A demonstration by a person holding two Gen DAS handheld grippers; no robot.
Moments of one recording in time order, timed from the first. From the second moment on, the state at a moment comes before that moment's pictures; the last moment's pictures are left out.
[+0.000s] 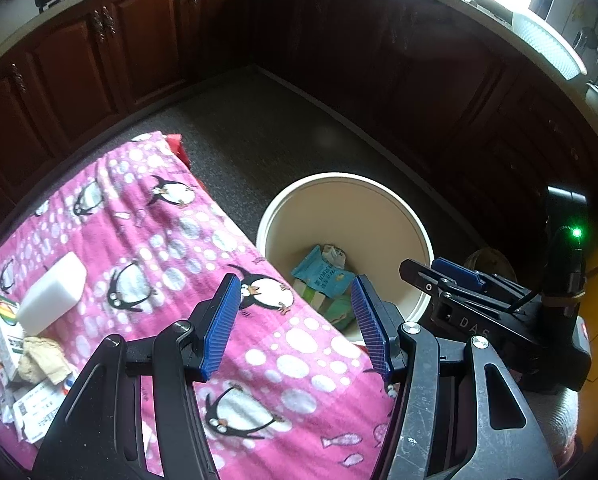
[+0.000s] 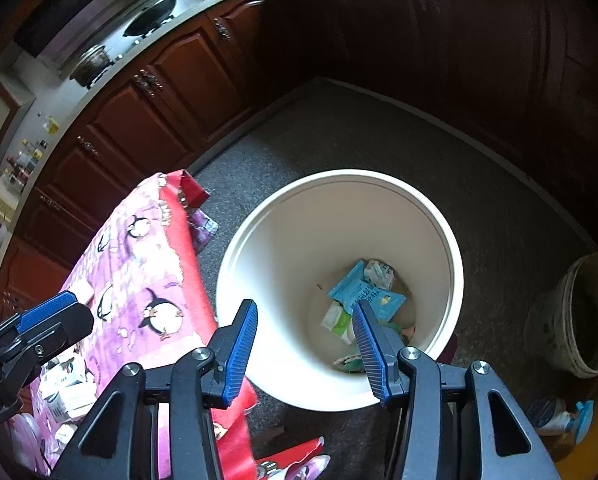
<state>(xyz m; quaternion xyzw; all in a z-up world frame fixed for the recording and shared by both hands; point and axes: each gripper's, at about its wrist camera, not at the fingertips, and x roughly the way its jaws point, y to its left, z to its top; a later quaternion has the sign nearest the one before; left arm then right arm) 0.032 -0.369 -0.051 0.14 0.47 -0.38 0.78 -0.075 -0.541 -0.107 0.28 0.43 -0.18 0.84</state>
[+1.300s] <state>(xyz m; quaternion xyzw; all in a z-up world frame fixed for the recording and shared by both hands) 0.059 -0.069 -0.052 -0.02 0.51 -0.23 0.83 -0.022 -0.384 -0.066 0.20 0.46 0.01 0.87</state>
